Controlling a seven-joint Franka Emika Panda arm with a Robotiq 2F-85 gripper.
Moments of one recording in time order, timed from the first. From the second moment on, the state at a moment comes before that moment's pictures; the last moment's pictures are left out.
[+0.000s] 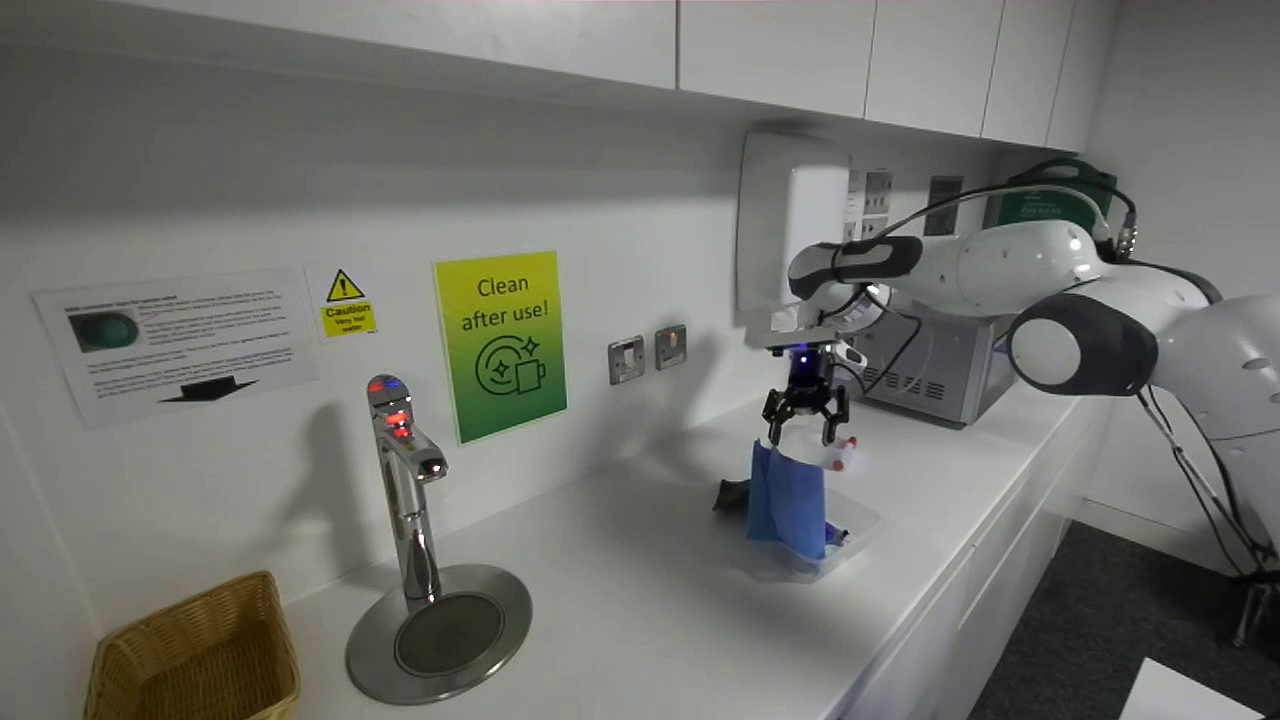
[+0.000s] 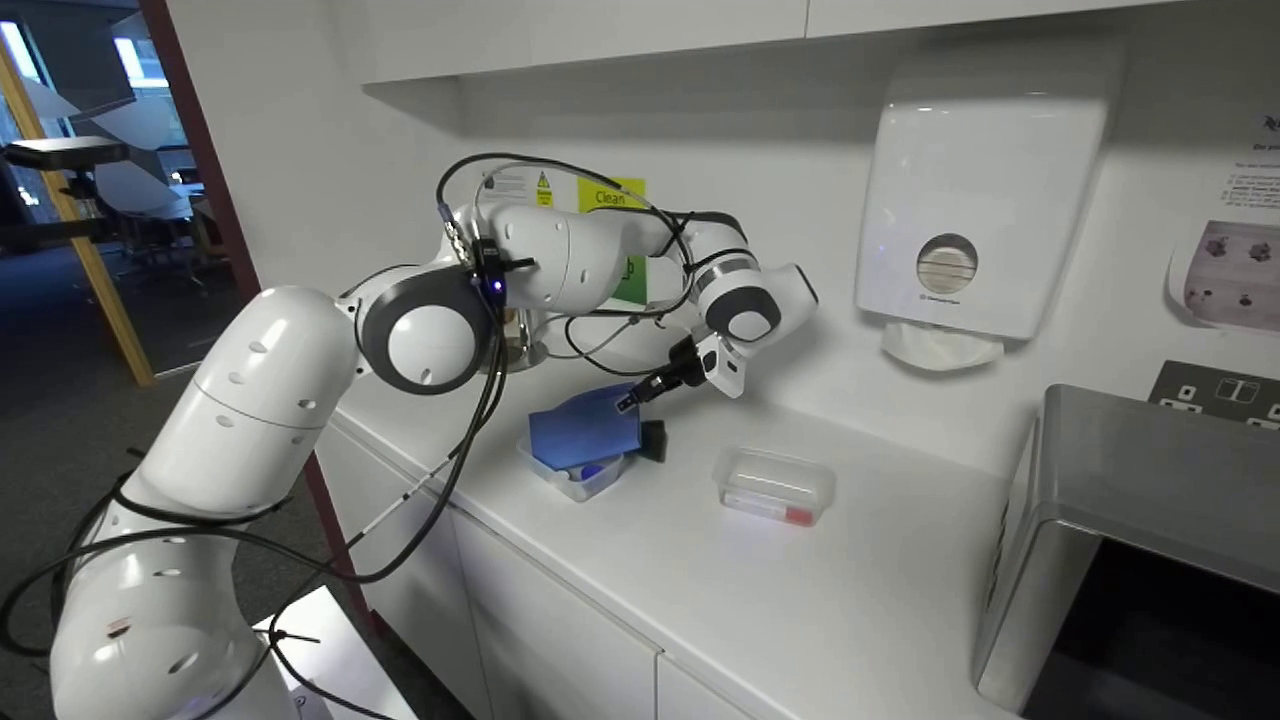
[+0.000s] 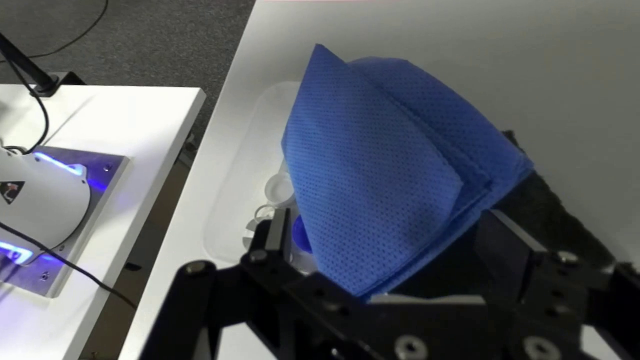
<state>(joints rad) -0.17 0.70 -0.19 -1.19 0.68 1.23 1.08</state>
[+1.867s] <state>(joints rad) -0.15 0.71 -0.13 -1.18 0.63 1.30 1.13</state>
